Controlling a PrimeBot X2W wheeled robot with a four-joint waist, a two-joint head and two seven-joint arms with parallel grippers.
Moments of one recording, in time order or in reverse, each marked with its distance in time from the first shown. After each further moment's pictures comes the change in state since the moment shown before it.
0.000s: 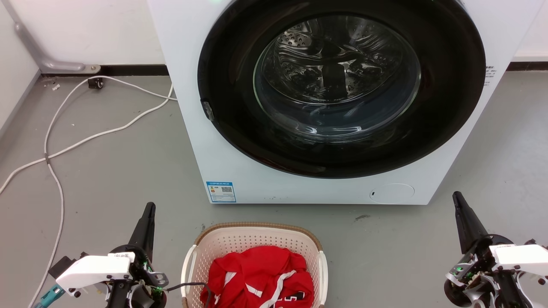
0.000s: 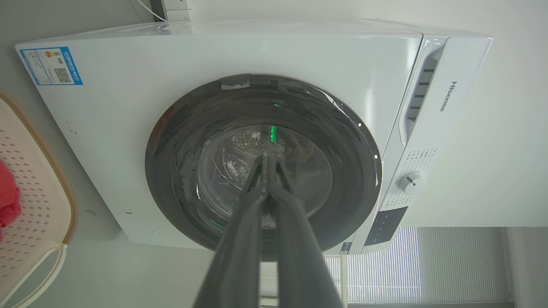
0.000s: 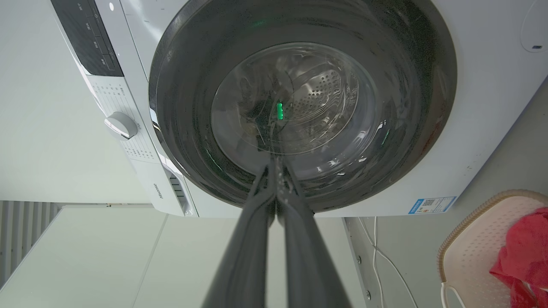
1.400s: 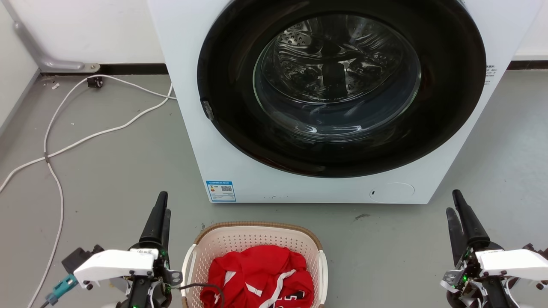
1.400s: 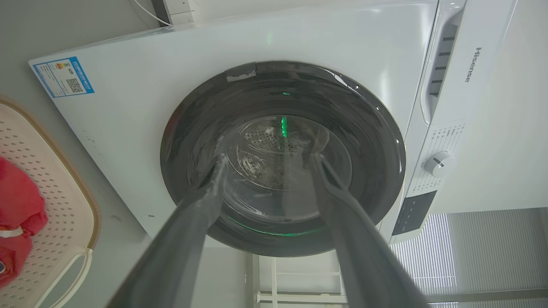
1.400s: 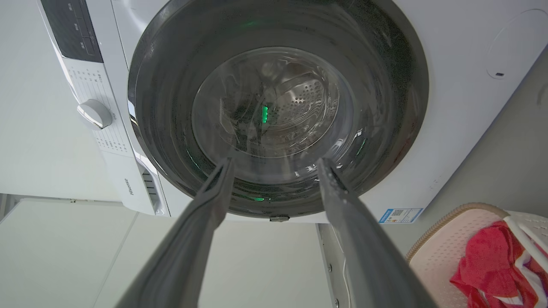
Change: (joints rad) left arm -0.010 -0.005 -0.077 0.013 0.102 0.001 -0.077; right arm 0.024 0.002 0.039 -0.003 -0.106 0.000 -0.078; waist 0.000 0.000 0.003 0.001
